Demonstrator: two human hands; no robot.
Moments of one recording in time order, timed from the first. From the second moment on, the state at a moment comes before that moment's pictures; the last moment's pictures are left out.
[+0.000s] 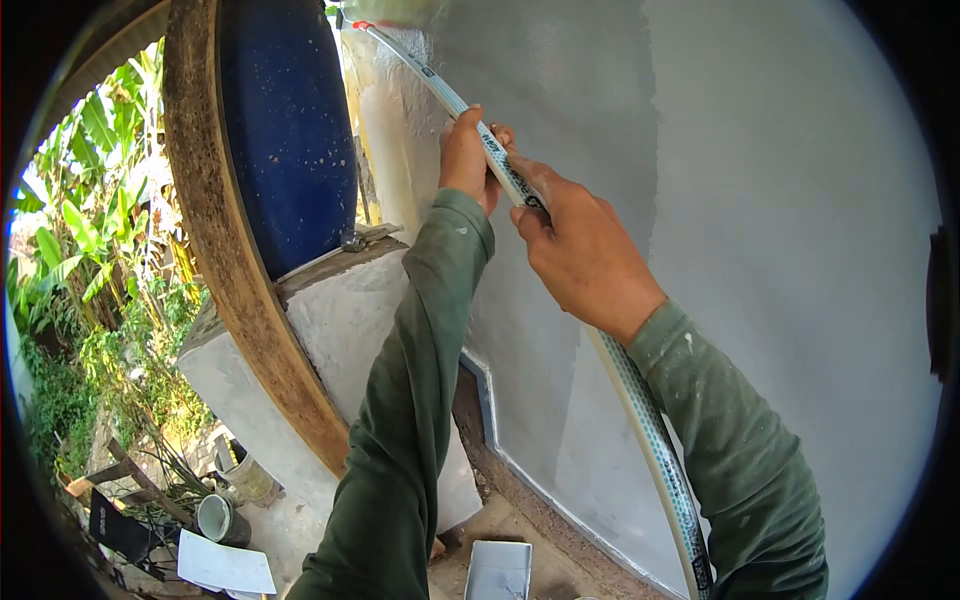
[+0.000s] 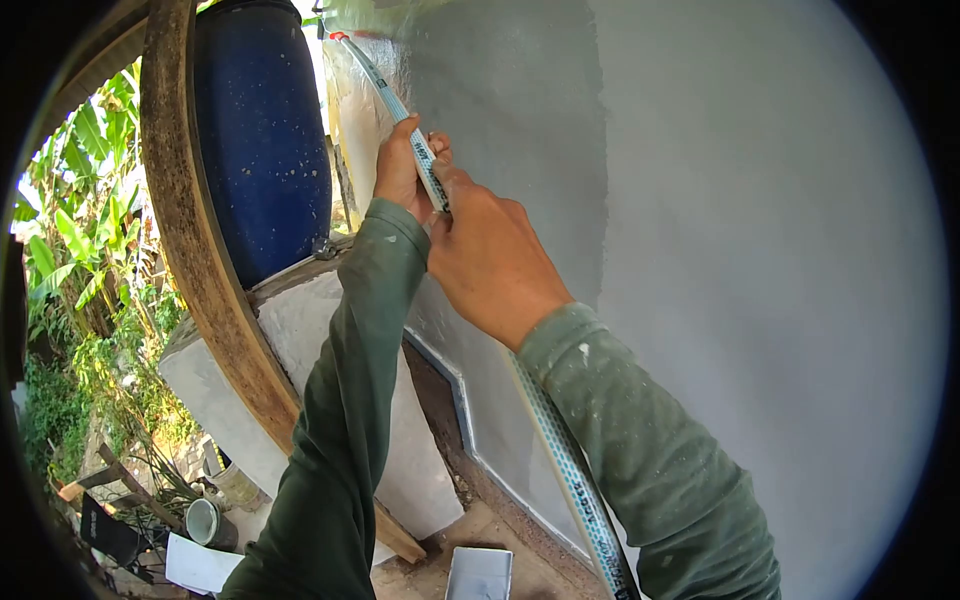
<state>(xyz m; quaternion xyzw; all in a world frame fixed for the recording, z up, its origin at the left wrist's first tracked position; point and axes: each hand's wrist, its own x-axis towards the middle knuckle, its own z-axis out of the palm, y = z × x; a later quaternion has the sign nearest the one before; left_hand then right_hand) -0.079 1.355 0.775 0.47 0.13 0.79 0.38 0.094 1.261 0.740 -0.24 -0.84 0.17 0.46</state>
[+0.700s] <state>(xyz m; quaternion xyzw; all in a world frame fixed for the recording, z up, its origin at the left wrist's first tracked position) 0.129 1.252 0.693 0.44 0.12 0.81 0.38 0.289 1.147 0.686 -0.32 -0.81 0.27 0.41</state>
